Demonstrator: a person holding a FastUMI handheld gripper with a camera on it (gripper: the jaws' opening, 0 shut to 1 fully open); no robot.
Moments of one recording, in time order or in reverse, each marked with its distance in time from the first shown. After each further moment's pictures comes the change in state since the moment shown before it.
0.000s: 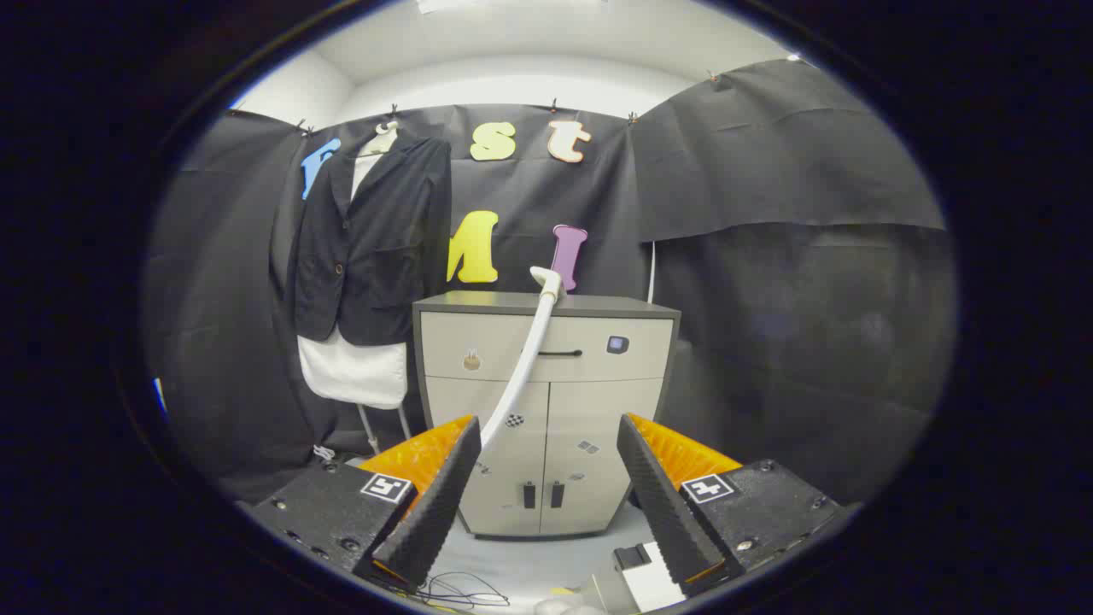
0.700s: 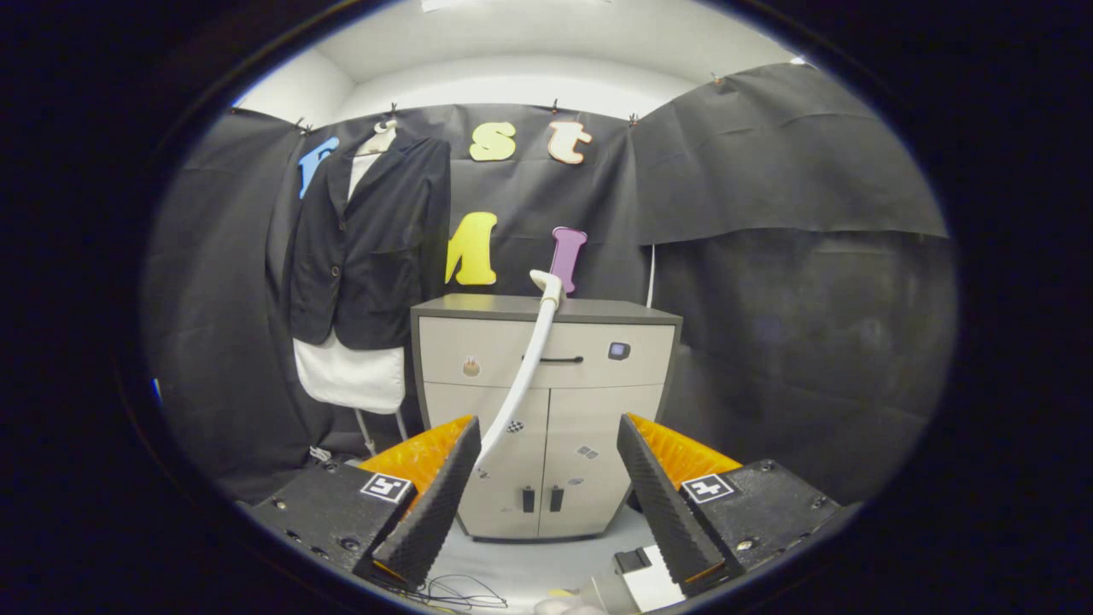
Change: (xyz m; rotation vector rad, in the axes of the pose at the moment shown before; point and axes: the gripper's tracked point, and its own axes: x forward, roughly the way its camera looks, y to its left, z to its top) arm 0.010 0.003 0.022 -0.006 -0.015 -0.013
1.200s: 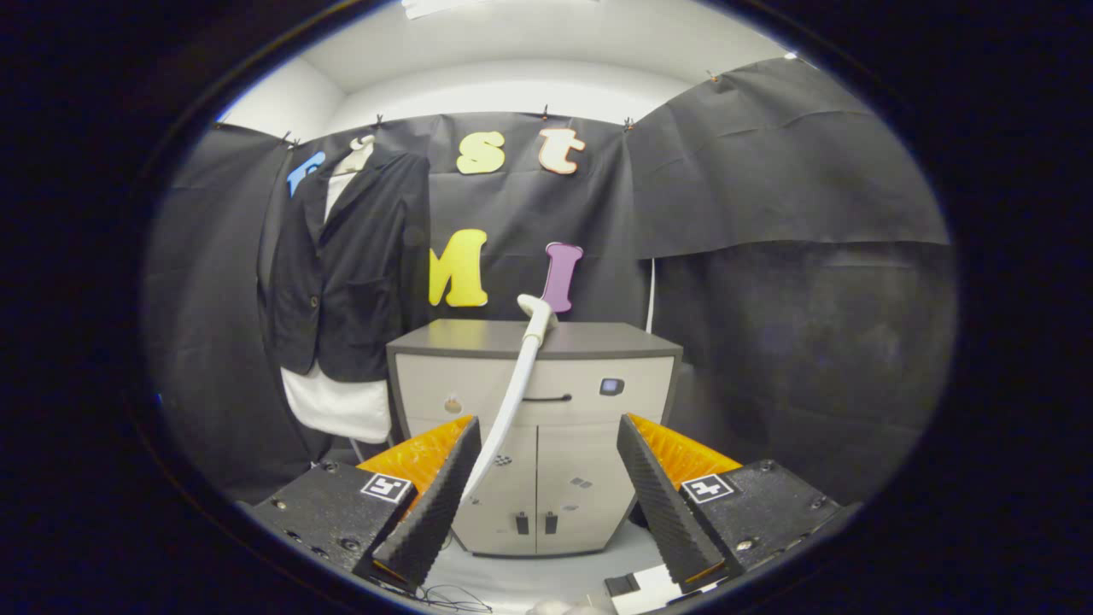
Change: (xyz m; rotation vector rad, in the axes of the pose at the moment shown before) arm 0.061 -0.046 0.067 0.036 -0.039 0.019
